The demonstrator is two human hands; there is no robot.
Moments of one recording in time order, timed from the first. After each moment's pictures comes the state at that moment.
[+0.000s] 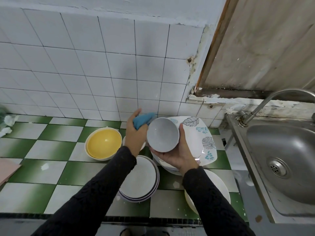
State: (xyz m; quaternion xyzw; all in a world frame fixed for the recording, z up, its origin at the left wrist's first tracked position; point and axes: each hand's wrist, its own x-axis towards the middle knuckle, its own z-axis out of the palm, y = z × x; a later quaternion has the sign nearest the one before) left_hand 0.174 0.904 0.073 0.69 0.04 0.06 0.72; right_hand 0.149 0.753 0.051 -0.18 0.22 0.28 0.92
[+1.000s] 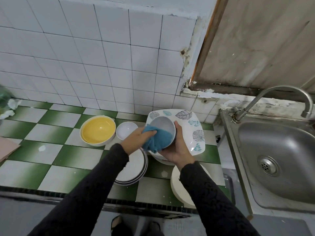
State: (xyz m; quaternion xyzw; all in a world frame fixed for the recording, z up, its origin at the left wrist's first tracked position) left_hand 0.127 0.875 0.069 0.76 -0.03 -0.18 0.63; right_hand 0.126 0.715 0.034 -0.25 0.24 0.25 0.91
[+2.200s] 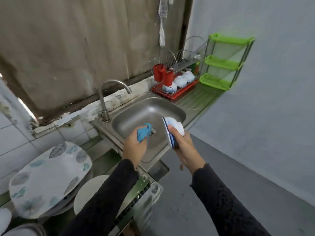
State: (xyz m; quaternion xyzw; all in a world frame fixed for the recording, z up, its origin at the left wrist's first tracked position) left_hand -0.017 0.543 0.112 0.75 -0.32 -0.15 0.56; right_hand -0.138 0.414 0.092 -0.49 0.32 -0.30 0.76
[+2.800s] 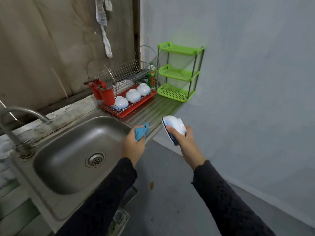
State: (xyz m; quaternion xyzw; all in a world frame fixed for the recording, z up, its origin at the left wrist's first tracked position) left_hand -0.127 0.257 0.117 0.71 -0.34 -0.19 0.58; right_hand -0.276 0.147 0.114 -0.56 0.39 -0.38 0.63
